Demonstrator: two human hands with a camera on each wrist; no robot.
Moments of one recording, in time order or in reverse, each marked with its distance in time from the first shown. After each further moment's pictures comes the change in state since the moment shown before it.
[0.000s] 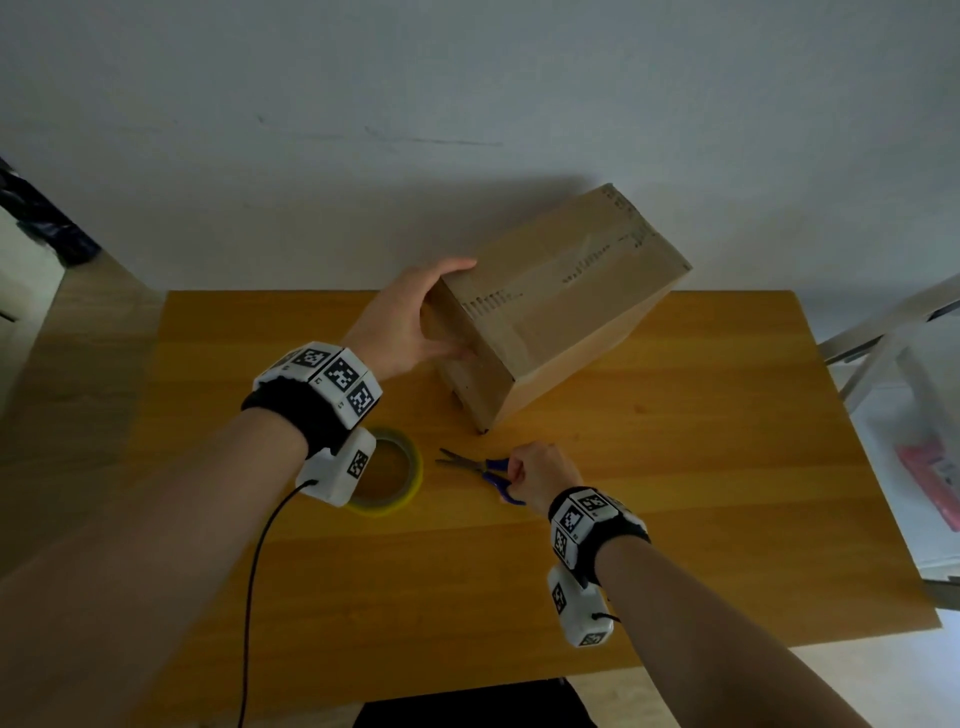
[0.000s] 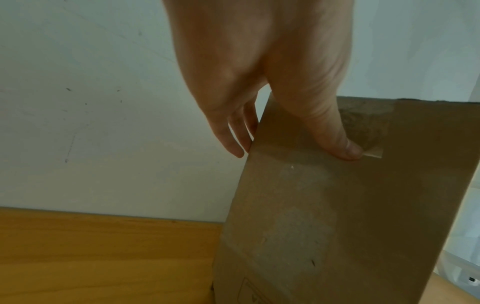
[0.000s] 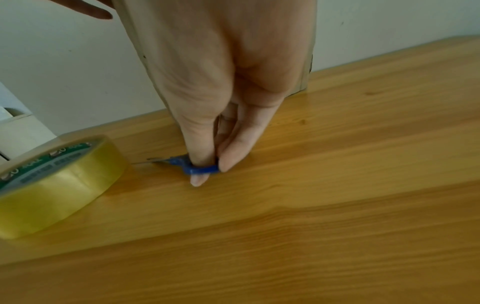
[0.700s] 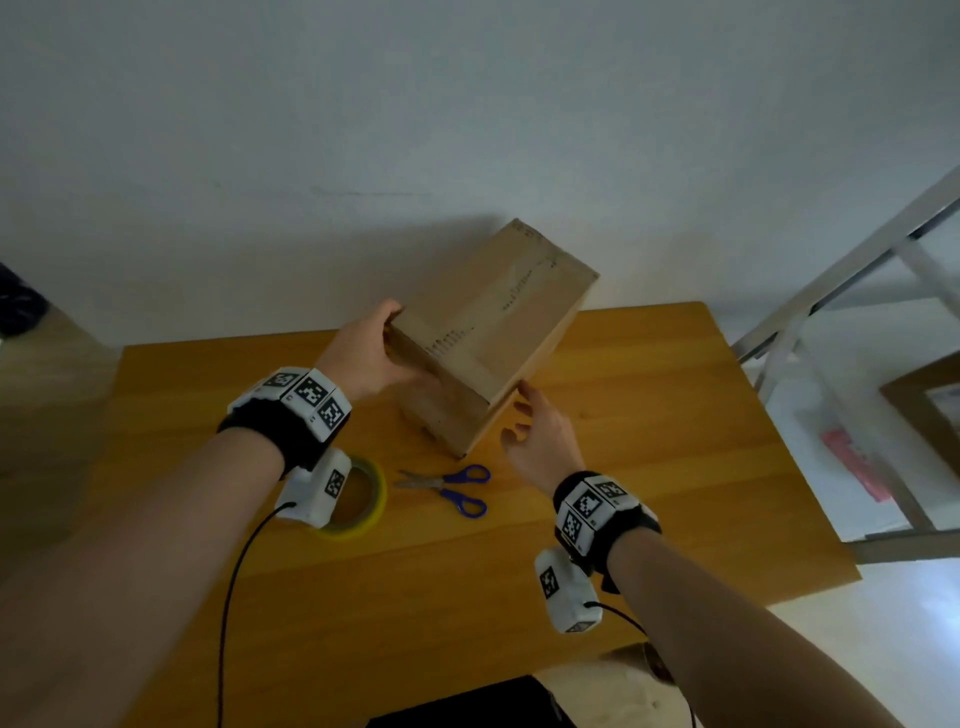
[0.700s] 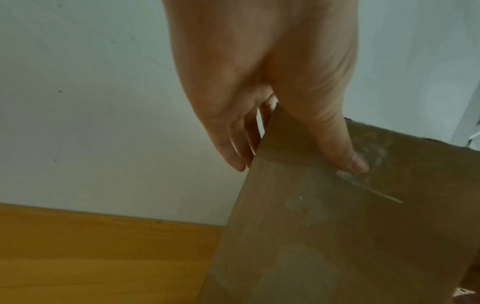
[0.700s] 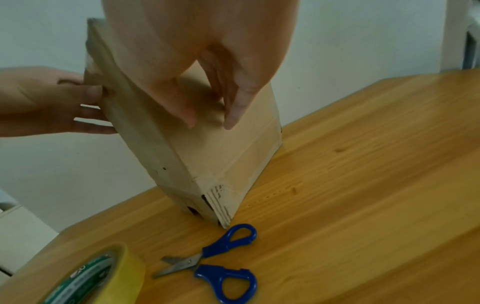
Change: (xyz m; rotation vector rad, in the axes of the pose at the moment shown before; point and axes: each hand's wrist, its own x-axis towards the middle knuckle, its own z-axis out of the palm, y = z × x) left_hand -0.005 0.028 0.004 0.015 -0.062 -0.108; right_hand -0.048 0.005 -0.058 0.470 0.464 -0.075
